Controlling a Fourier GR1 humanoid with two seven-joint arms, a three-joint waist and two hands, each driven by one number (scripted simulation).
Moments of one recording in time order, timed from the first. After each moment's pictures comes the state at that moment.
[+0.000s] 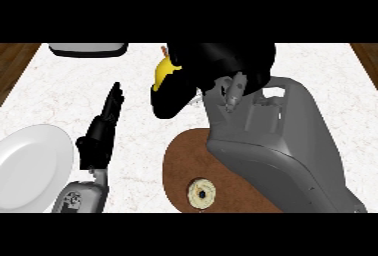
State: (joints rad) left arm -0.17 0.01 -0.08 -1.55 -0.18 0.17 0.06; right arm -1.16 -0.01 0.23 -1.57 0.79 0.59 0.99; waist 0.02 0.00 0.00
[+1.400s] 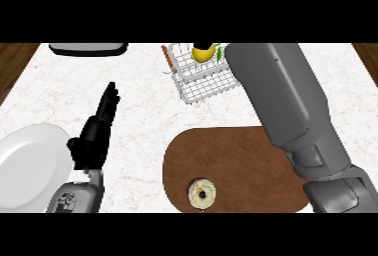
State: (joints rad) left arm -0.16 0.03 -0.06 -1.55 -0.16 0.15 0.05; right arm -1.28 -0.05 -0.05 -0.87 0.88 0.12 0.67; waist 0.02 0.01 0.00
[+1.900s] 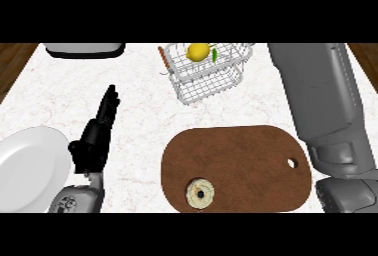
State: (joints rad) left arm -0.14 0.02 -0.07 -1.57 -0.17 0.16 0.06; right arm -1.25 -0.11 -0.22 -0.95 0.79 -0.06 0.68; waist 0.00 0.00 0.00
